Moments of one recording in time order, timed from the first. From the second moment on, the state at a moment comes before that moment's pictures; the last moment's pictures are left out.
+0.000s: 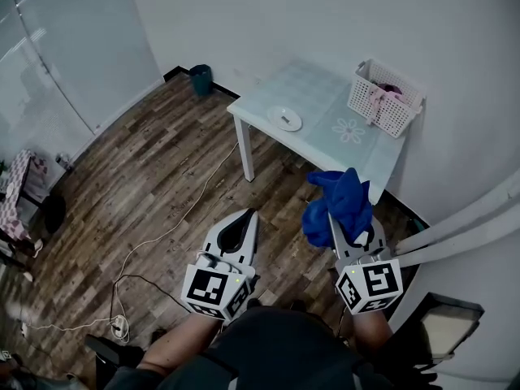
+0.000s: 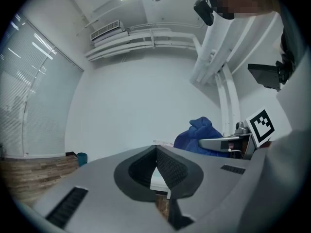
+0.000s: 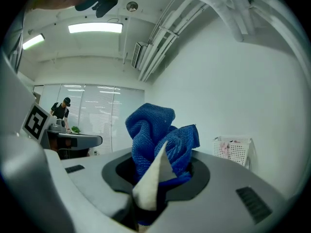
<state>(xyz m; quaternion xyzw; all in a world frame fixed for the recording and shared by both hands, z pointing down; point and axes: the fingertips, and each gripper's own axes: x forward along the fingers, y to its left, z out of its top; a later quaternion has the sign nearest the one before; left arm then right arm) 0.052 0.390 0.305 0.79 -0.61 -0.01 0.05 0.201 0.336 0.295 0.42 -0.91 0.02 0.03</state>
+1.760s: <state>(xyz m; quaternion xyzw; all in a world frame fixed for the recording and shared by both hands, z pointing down) 0.015 0.080 0.317 0.77 -0.63 0.02 0.07 0.165 0.018 0.310 0.37 -0.93 0.07 -0.01</state>
